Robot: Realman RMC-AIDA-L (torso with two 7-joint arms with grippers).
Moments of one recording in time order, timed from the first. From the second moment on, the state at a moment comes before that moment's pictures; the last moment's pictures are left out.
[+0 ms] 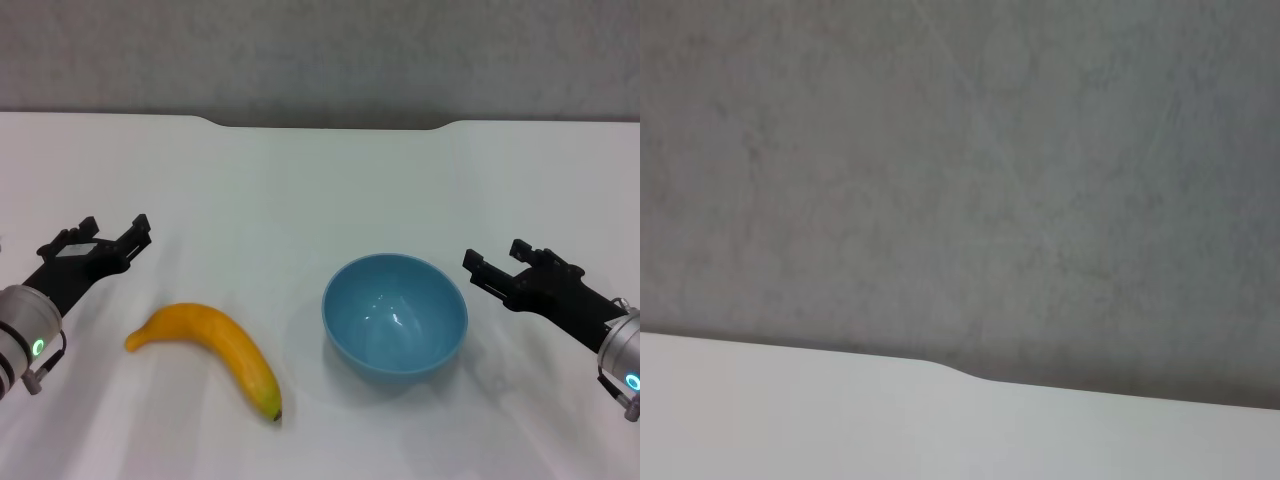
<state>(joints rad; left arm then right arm) -0.41 -2.02 -1.35 -0.43 -0.07 -0.64 2.52 0.39 2.03 -1.80 -0.35 2.87 0.84 -2.31</state>
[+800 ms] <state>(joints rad) -0.32 -1.97 -1.37 -0.69 0.24 -0.44 2.38 0.38 2.01 -1.79 -0.42 2.78 0.83 -2.19</state>
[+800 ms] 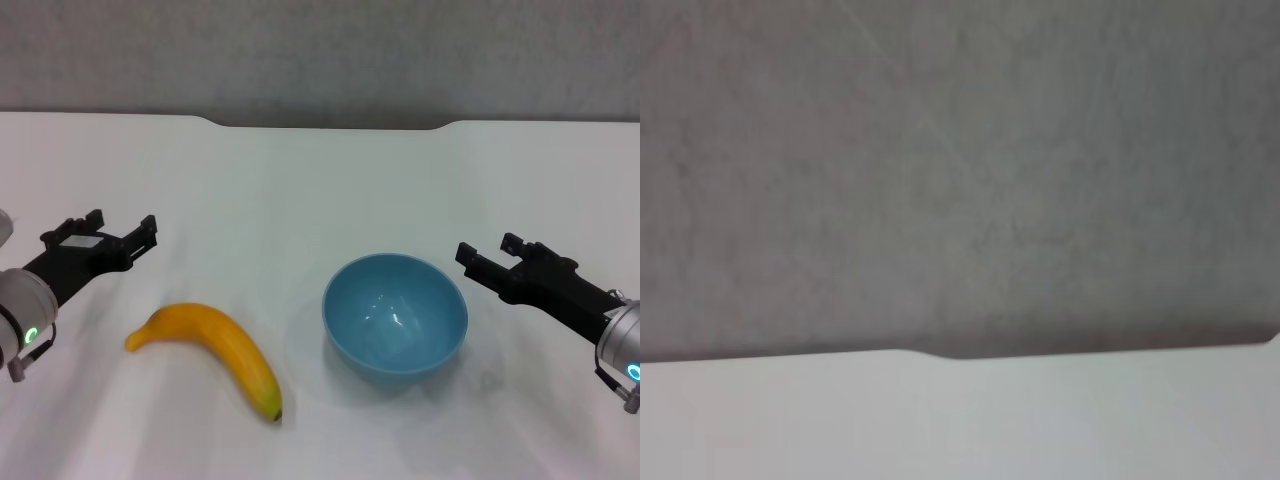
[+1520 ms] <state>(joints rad) -0.21 -2.03 -1.43 -0.96 0.45 -0.20 2.40 0.30 2.00 -1.39 -0.93 1.54 0.70 -1.23</state>
